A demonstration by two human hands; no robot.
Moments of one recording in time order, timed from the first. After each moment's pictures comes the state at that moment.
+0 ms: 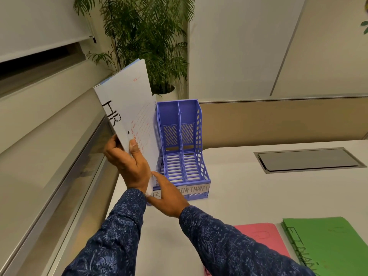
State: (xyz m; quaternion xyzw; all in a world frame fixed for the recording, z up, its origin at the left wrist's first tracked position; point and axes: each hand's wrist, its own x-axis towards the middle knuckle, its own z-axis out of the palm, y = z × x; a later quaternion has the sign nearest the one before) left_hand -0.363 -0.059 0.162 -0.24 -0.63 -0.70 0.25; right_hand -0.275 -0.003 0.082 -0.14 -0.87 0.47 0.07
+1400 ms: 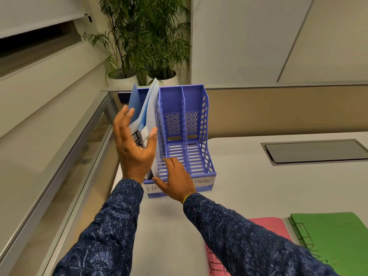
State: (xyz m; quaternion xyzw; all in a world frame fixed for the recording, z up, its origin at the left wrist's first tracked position) left_hand -0.389 -0.058 0.162 -0.38 -0.68 -0.56 0.29; right_hand -0.308 0.032 0.044 -0.19 -0.93 0.28 0.15
